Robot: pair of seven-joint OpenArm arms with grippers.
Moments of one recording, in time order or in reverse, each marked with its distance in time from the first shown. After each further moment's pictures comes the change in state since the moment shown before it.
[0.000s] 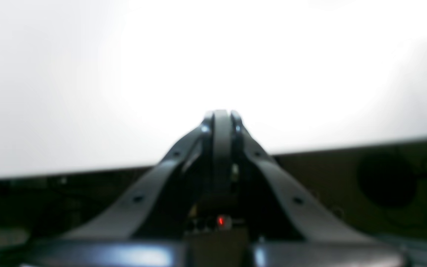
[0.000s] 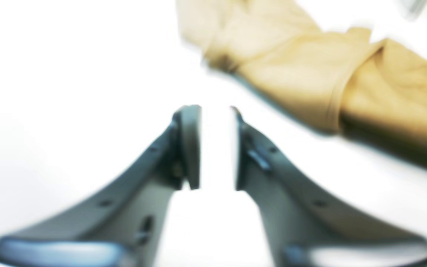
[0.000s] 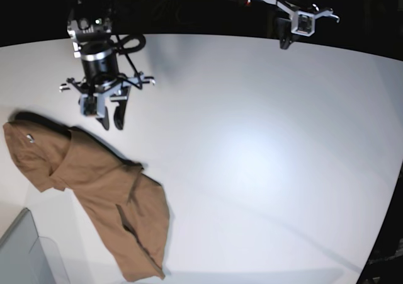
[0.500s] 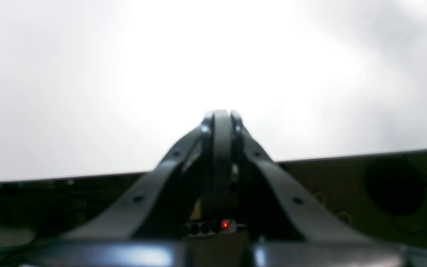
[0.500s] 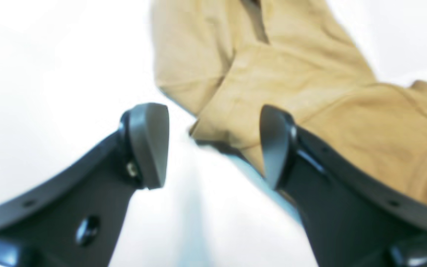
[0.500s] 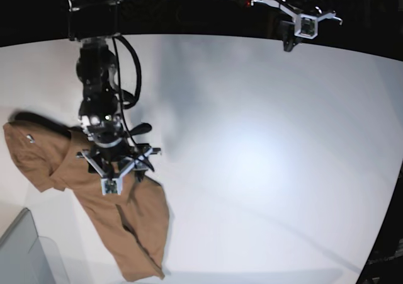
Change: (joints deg) left arm -1.5 0.1 -0.7 0.0 0.0 0.1 0.3; right arm 33.1 0.4 -1.8 -31.4 -0.1 0.2 -10.4
